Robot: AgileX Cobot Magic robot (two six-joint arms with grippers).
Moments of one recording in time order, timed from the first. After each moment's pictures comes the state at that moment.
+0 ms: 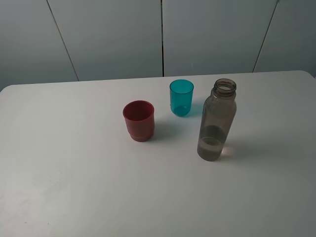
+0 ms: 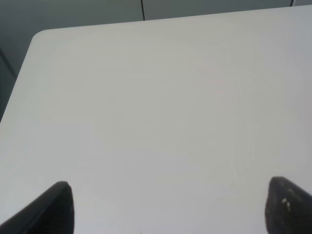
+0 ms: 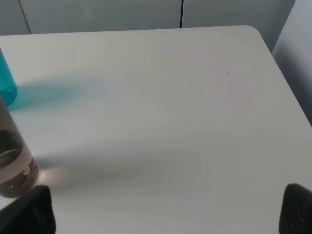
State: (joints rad) left arm -0.06 0.00 -0.51 0.10 1.08 -0.04; right arm -0.03 0.00 -0.50 -0.07 1.10 0.04
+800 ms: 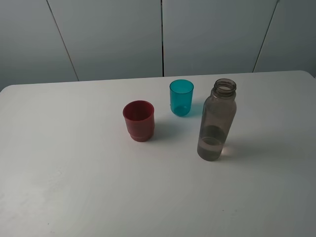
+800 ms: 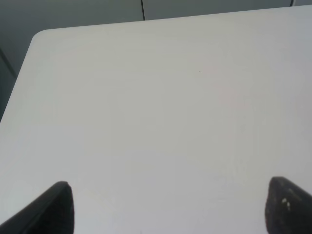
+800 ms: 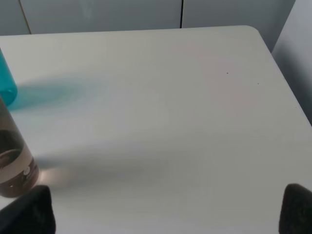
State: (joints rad) left arm -0.06 0.00 -0.51 0.10 1.08 -0.04; right arm -0.03 0.00 -0.50 -0.07 1.10 0.04
